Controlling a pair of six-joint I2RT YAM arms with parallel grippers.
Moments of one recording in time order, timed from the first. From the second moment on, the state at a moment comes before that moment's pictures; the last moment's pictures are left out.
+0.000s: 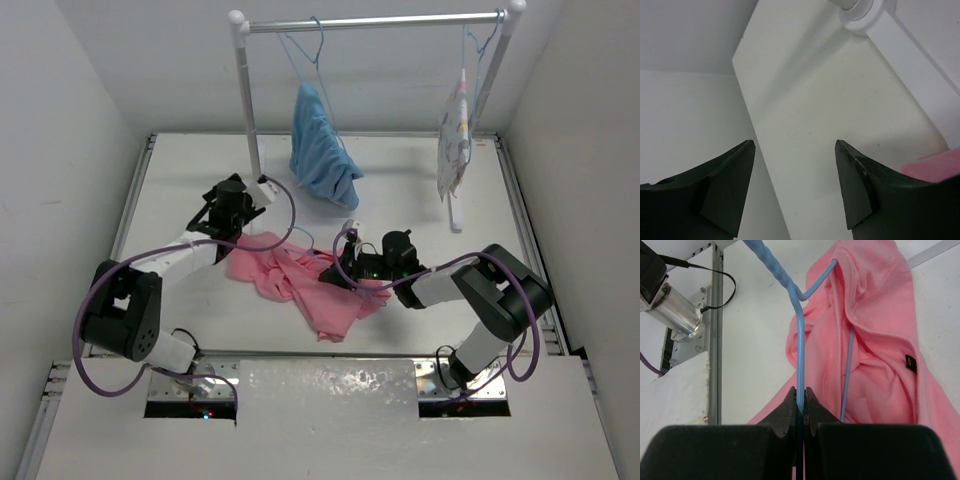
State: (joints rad) left arm -0.34 1.46 0.80 0.15 -0.41 0.84; right arm 0.60 1.65 0.42 0.98 -0.74 0.19
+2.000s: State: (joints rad) left arm -0.34 1.28 0.70 -0.24 0.72 1.06; right arm 0.69 1.35 0.52 0.45 -0.52 -0.07
